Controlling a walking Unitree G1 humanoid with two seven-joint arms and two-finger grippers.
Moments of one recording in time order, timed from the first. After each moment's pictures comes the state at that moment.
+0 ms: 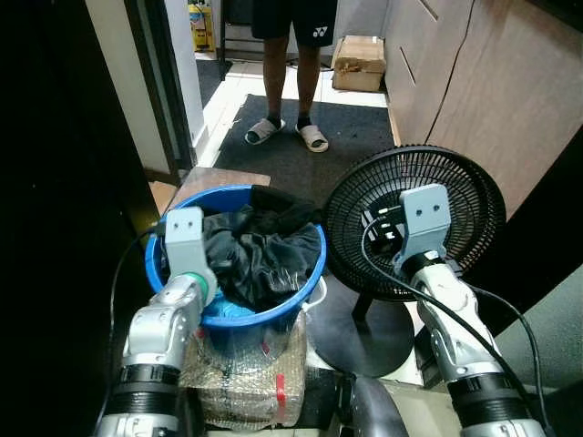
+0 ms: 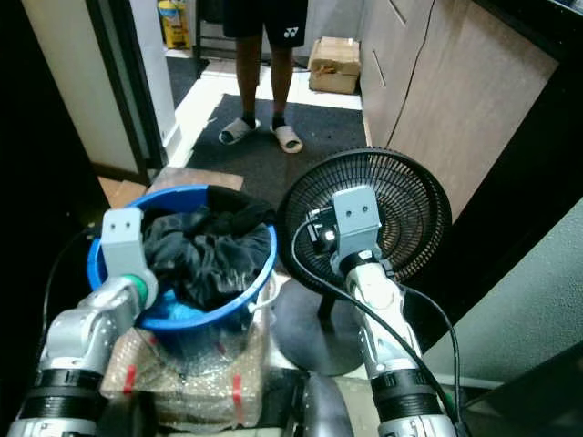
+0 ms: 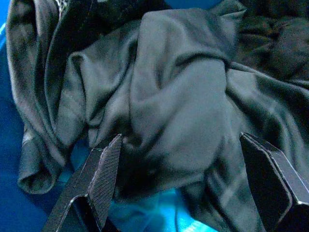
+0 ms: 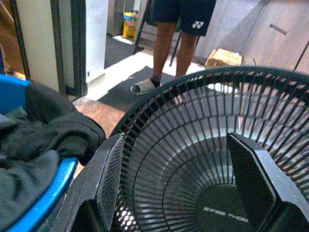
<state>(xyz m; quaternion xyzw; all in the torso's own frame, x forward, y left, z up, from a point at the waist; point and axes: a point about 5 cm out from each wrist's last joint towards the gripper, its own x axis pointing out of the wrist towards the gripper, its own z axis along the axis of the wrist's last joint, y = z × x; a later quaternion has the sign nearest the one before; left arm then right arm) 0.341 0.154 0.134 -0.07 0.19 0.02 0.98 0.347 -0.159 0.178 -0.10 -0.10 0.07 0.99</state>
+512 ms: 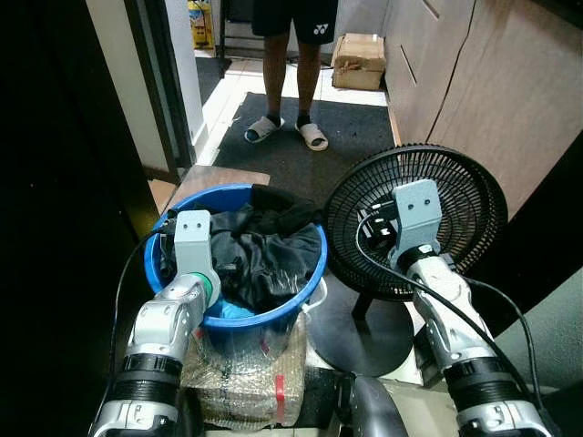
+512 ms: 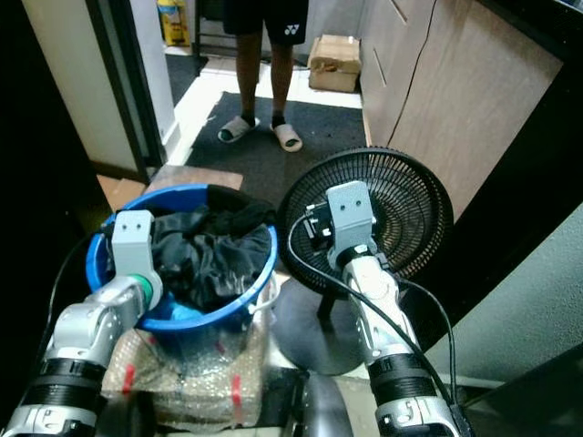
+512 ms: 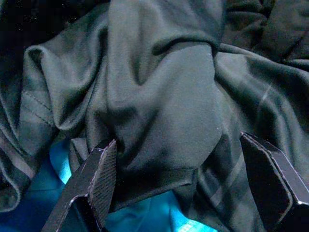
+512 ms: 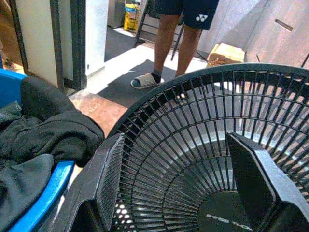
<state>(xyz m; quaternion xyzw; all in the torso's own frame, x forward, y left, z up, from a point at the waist) 0.346 0.144 0.130 -0.04 0.21 -0.02 0.98 0.360 -0.157 0.181 -0.11 -0.09 0.08 0.99</state>
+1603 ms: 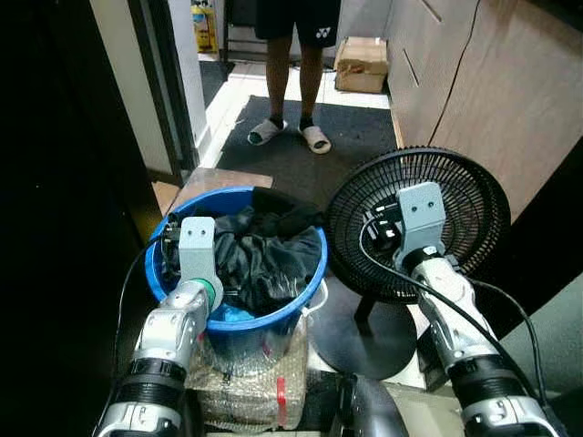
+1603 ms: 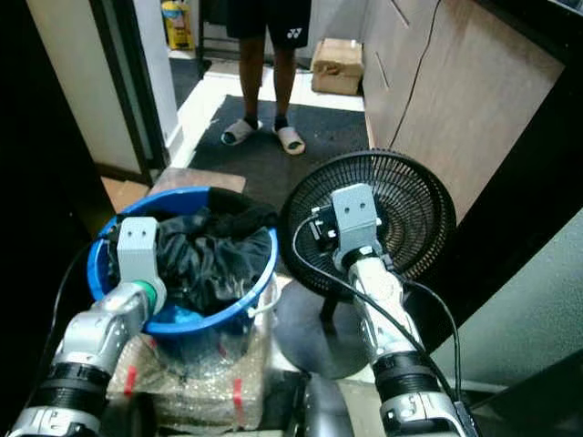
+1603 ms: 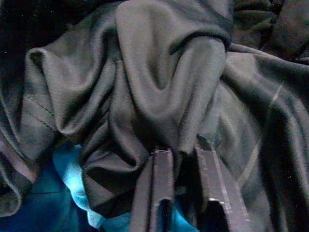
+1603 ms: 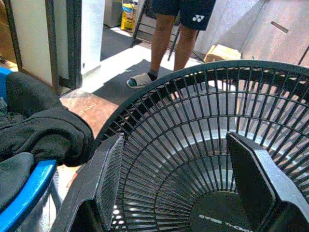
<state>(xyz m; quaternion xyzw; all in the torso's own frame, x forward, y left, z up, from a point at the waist) 0.348 0.147 0.116 -0.03 0.20 0.01 0.98 0.362 -0.166 0.175 -0.12 -0.09 0.07 0.99</state>
